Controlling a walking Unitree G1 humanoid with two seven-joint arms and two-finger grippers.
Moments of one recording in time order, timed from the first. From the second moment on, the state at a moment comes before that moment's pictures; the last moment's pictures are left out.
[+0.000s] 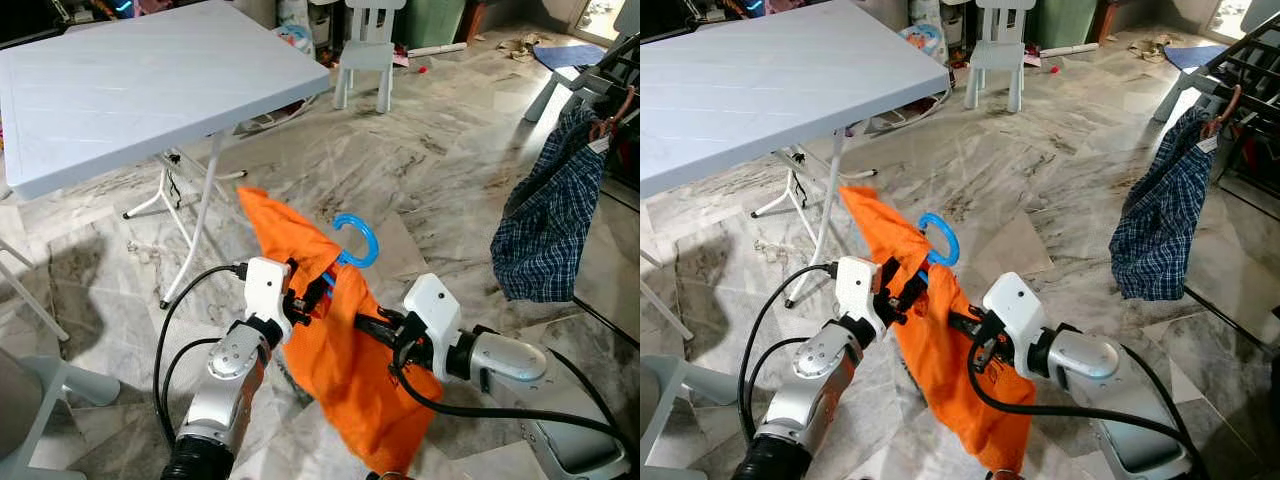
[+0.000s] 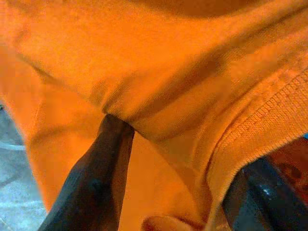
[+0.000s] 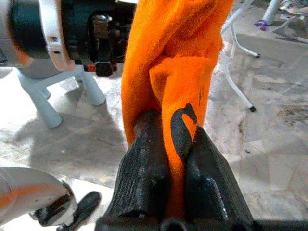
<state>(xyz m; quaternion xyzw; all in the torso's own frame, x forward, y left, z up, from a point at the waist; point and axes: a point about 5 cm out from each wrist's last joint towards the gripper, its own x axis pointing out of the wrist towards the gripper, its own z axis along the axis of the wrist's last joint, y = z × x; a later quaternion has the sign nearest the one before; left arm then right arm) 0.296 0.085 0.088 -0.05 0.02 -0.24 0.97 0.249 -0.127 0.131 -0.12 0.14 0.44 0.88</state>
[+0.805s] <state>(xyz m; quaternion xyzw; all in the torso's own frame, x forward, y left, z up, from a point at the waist) 0.300 0.094 0.093 -0.05 0.00 -0.21 0.98 0.262 -0.109 0.116 -0.14 0.14 0.34 0.92</state>
